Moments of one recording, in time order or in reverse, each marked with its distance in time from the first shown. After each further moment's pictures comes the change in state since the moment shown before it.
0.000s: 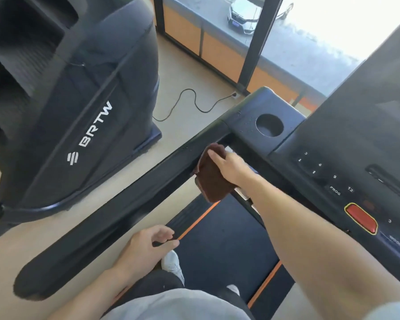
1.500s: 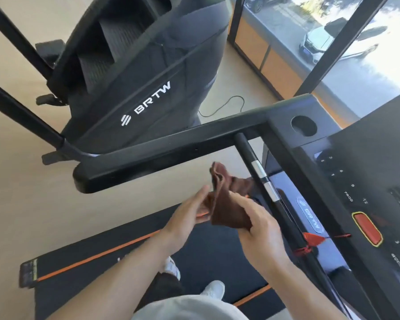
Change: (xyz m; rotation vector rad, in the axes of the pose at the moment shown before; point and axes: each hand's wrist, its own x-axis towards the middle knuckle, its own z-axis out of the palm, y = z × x) left_hand -0.098 0.068 0.092 -0.987 0.051 -0.025; right_hand -0.229 0.093 0.032 -0.075 0.098 -0.697
